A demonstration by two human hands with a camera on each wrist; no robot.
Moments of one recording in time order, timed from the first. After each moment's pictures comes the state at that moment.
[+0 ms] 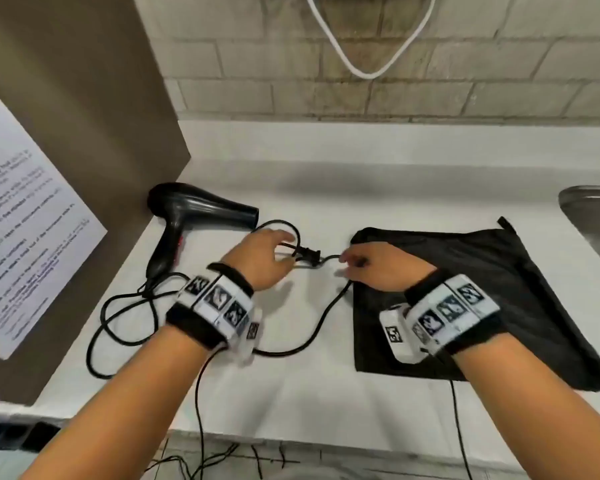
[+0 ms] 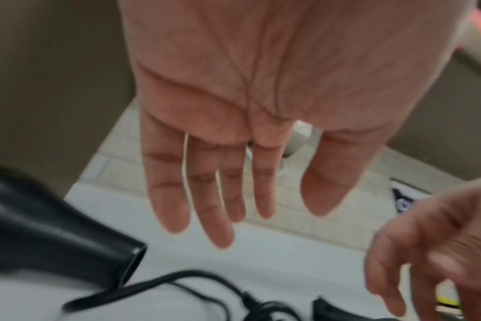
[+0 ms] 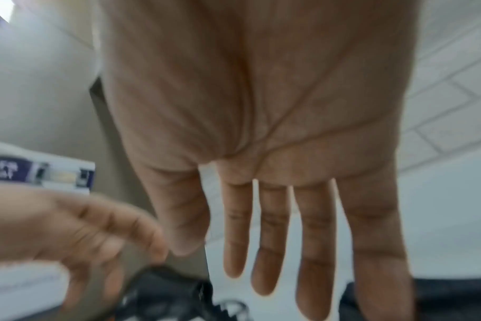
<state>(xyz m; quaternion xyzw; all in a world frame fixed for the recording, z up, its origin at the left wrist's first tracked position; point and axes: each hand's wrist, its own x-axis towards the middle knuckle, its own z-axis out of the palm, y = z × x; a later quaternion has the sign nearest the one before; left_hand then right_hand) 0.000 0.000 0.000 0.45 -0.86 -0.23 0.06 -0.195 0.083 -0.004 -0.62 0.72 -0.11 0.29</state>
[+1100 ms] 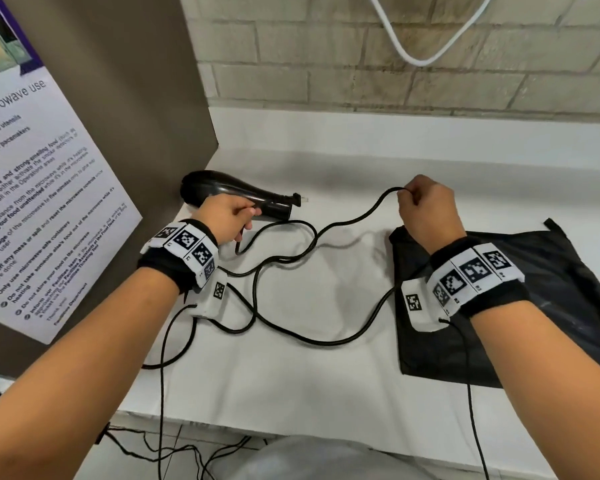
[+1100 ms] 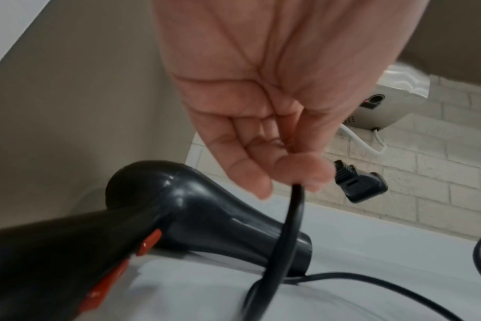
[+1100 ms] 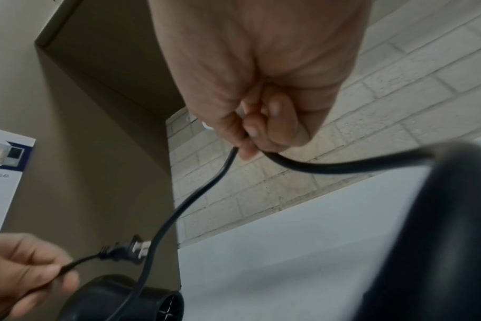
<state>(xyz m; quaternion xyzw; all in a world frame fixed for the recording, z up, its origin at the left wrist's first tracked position) 0.081 -0.094 -0.013 0.51 -0.78 -0.31 0.19 -0.193 0.028 0.000 -0.49 0.75 -0.43 0.07</state>
